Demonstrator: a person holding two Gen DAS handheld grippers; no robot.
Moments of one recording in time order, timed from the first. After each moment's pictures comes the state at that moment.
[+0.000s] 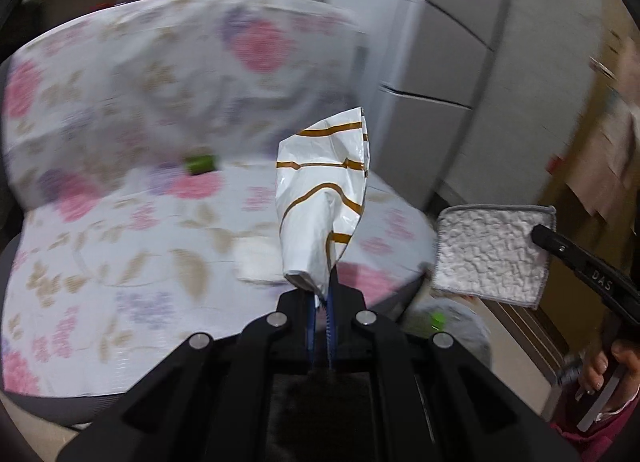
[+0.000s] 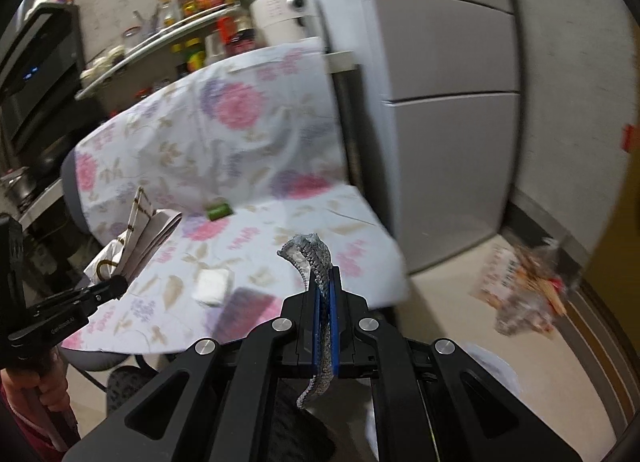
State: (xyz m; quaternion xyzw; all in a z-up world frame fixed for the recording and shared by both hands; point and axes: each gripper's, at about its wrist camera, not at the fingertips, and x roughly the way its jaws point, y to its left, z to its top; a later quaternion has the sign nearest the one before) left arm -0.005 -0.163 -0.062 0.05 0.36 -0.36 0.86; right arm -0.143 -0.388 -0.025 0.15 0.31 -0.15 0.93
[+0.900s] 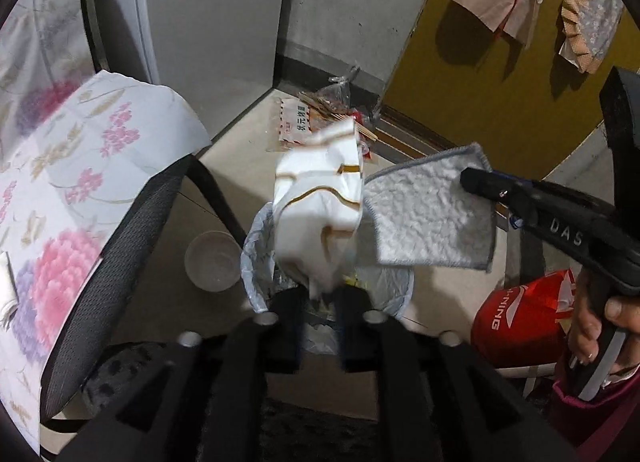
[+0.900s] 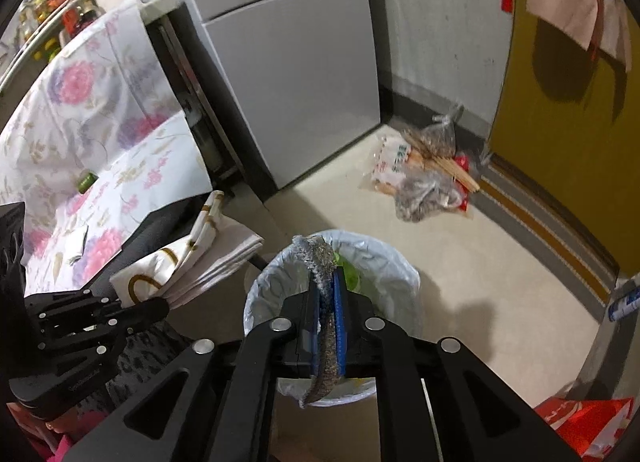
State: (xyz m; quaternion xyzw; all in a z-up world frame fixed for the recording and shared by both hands) left arm -0.097 -0.366 -0.166 0.23 0.46 -0.54 0.66; right arm -0.232 -0.495 -0.123 0.26 0.42 -0.30 0.82
